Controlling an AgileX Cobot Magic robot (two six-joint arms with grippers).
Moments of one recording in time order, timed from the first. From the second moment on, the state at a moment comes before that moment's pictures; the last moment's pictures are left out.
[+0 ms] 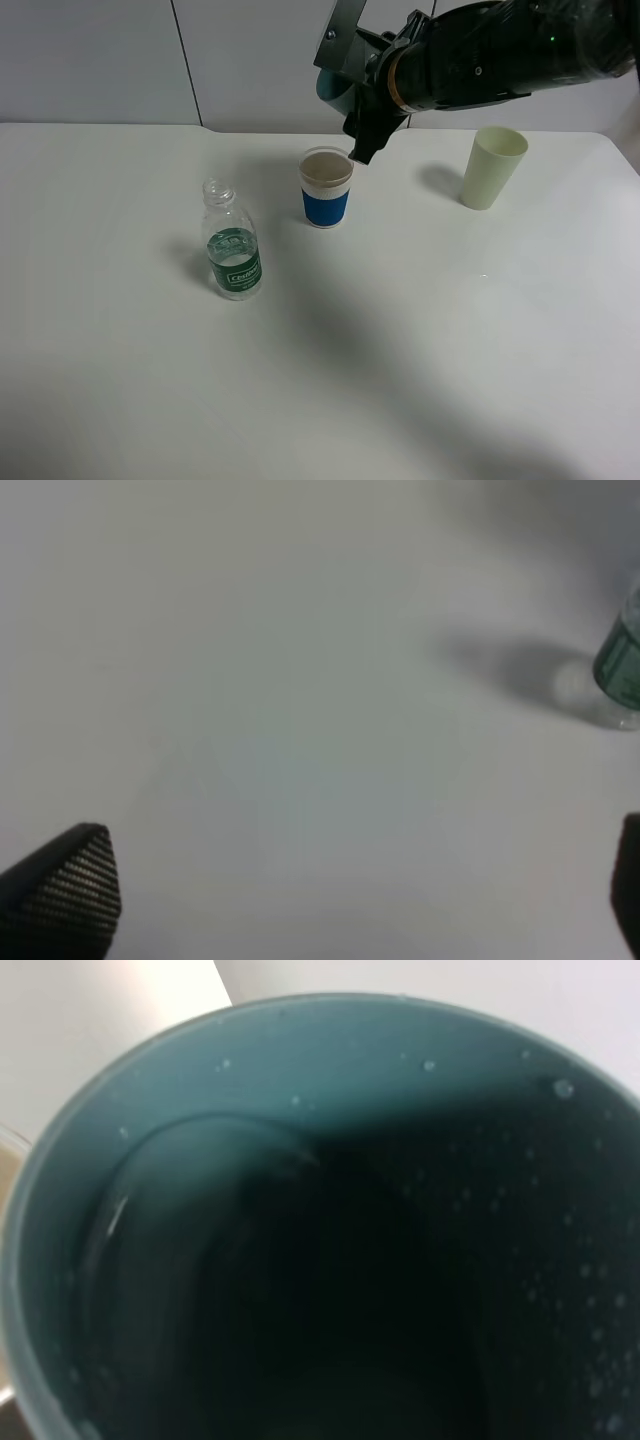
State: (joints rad) left arm -0.10 -0.01 -0.51 0.01 1.06 0.01; right arm 0.60 1.83 -1.20 -1.39 0.26 0.53
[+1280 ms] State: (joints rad) left arm -0.10 -0.01 -0.51 0.01 1.06 0.01; right arm 0.61 1.83 -1.20 -1.66 0.36 0.51
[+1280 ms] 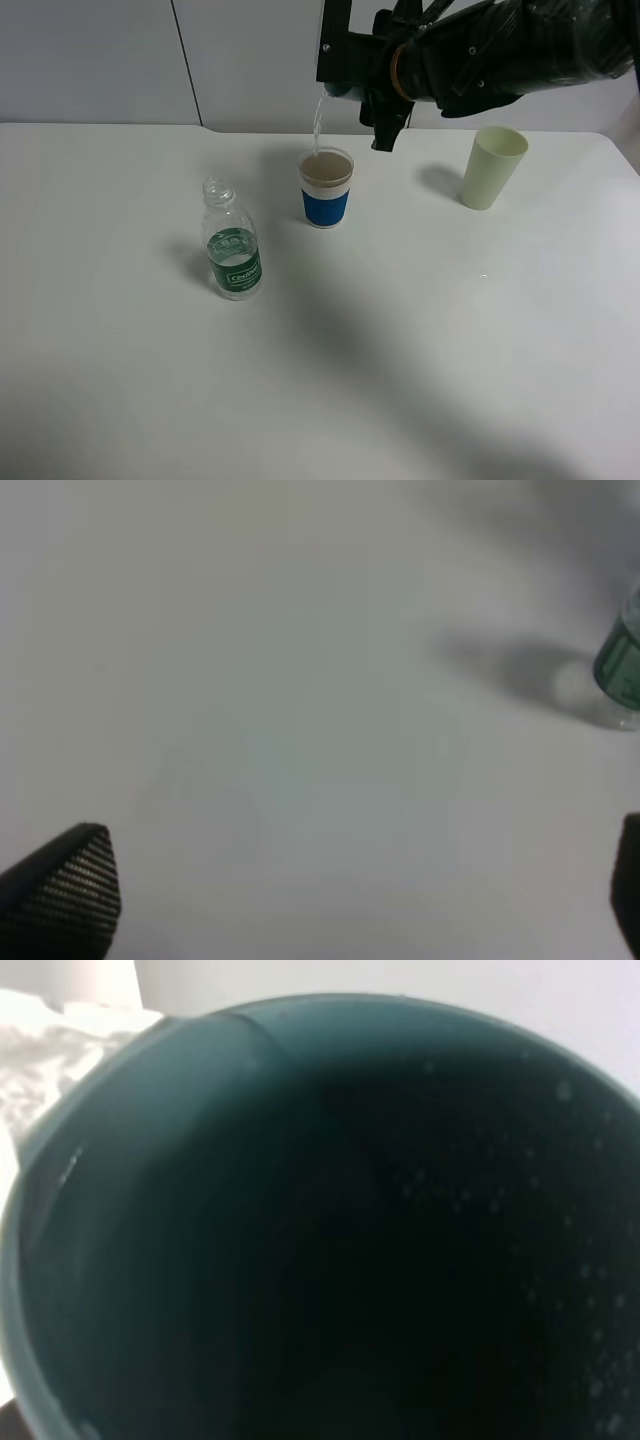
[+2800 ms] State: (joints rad) left arm -0.10 -0.01 -0.51 0.01 1.06 0.01; right arm 0.61 1.83 -1.20 -1.72 0.41 0.32
